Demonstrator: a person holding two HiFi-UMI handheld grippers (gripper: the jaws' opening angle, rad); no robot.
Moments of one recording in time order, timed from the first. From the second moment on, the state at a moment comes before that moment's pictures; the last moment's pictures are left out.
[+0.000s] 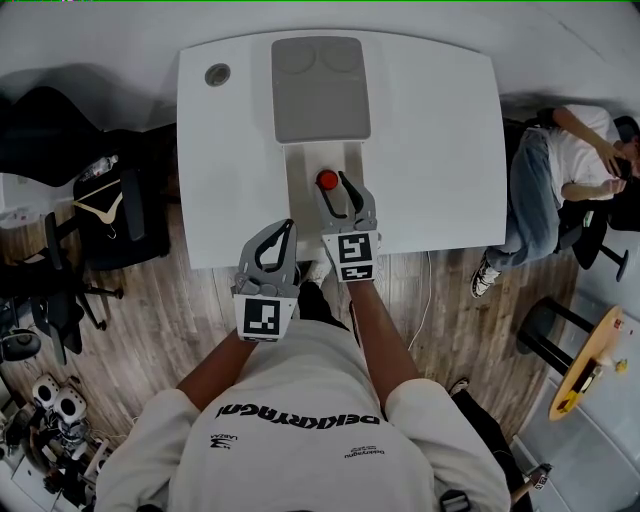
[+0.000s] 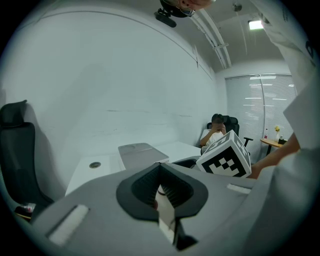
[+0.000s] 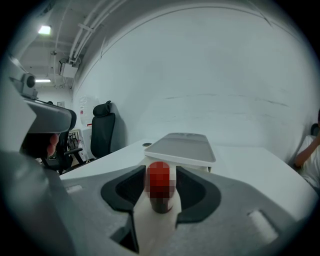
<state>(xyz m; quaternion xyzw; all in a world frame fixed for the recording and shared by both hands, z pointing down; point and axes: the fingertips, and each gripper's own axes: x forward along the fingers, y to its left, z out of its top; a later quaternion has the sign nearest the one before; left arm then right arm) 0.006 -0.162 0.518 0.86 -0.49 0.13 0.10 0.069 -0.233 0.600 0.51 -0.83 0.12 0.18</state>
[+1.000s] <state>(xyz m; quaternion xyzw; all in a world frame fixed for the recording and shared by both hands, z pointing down) 0.013 -0.144 0.493 0.86 -0.49 0.12 0.07 0.076 -0.206 0.560 0.52 -0.84 0.10 0.14</state>
